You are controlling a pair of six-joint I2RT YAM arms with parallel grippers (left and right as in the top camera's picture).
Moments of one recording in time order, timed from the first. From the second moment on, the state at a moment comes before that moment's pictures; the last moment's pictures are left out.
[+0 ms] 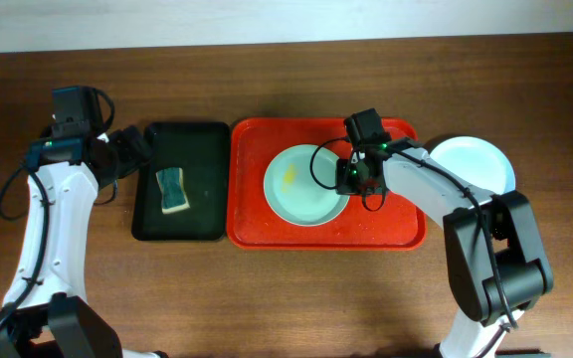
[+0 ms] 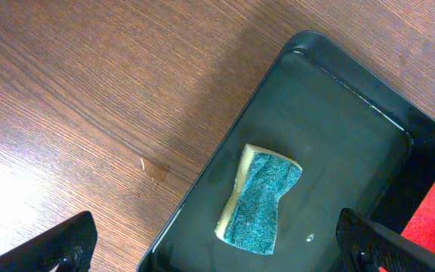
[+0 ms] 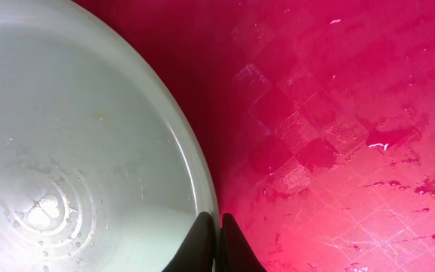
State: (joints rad) left arm 0.16 1.62 1.35 -0.87 -0.08 -0.41; right arm 0.32 1.92 1.21 -0.57 -0.07 0.39
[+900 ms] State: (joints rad) left arm 0.01 1.75 1.41 -1.12 0.02 -0.21; right arm 0.32 1.92 1.21 -0.57 -0.07 0.39
